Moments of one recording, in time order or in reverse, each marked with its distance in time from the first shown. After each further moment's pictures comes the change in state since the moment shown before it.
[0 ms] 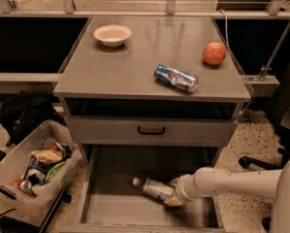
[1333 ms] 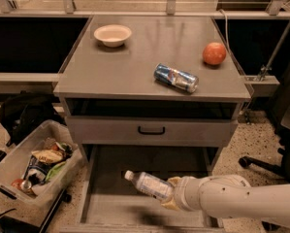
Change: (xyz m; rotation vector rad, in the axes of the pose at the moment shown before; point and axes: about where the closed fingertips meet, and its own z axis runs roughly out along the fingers) arm -0.079 0.052 -0.131 0.157 -0.029 -0.010
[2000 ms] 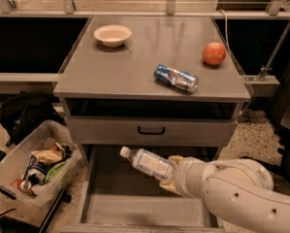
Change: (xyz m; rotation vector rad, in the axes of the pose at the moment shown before) arm -0.074 -0.030 -0.103 0.173 -0.011 -0.069
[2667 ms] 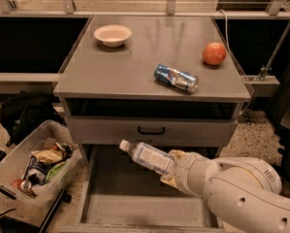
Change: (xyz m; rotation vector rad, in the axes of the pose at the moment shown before) arm -0.018 -0.016 -0.026 0.065 -0.018 -0.029
